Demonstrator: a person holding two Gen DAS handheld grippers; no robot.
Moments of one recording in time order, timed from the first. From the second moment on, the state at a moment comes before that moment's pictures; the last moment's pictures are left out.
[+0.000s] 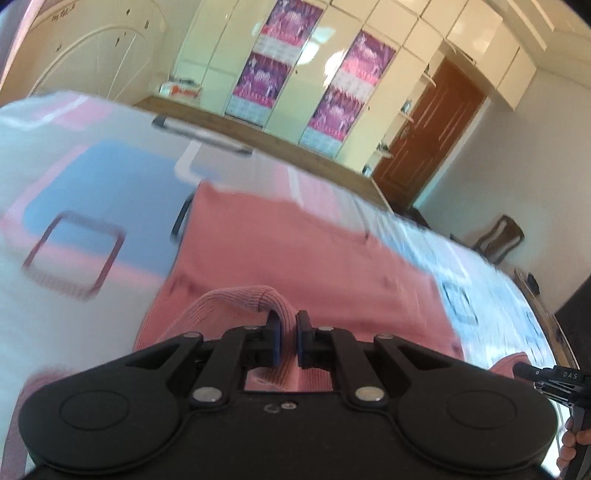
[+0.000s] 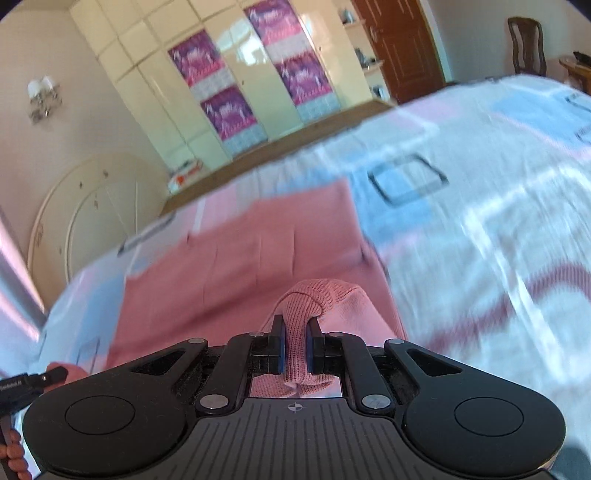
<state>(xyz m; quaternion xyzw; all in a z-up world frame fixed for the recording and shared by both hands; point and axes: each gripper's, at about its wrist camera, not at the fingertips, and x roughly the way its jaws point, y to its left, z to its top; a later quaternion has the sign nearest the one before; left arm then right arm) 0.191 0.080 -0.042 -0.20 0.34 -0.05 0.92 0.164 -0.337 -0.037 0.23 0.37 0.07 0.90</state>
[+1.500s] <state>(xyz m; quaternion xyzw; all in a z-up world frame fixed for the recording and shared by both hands) 0.444 0.087 -0.141 -0.07 0.43 -0.05 0.90 0.447 -0.331 -0.150 0.11 0.42 0.17 0.88</state>
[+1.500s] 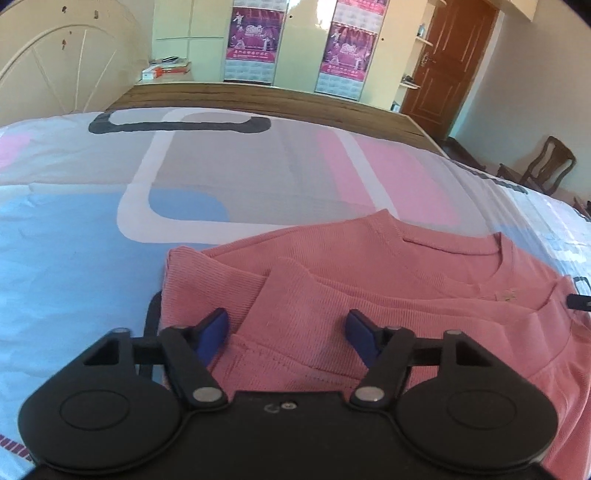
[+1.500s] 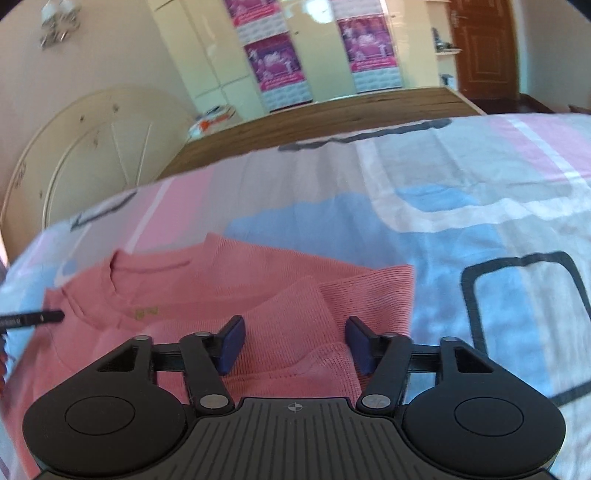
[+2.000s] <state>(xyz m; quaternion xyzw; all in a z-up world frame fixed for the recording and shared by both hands) 0.422 0.095 -0.092 -0.11 0.28 -0.02 0.95 0.430 -0.336 -0.105 0.09 0.33 0.15 0.93</state>
